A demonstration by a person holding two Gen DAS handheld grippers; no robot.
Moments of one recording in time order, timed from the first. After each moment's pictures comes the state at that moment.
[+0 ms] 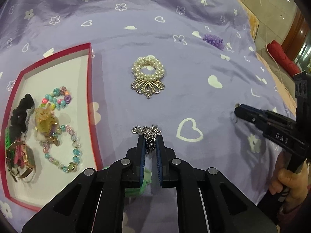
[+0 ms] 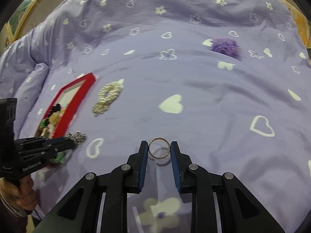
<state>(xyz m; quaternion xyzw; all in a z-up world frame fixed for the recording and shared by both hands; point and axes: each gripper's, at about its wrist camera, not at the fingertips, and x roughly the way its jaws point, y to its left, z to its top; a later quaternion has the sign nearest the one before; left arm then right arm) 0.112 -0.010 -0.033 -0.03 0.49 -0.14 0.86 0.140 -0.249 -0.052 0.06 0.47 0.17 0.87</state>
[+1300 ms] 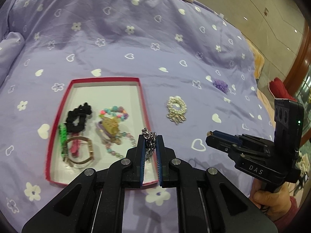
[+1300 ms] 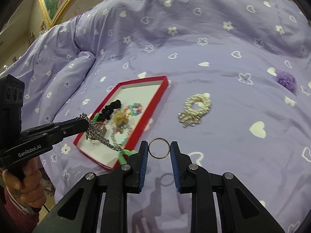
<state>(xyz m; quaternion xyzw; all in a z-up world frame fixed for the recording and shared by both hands) 0.059 0.084 0.046 -0.10 0.40 -0.08 0.91 0.115 -0.136 0.001 0.04 0.43 0.31 0.85</state>
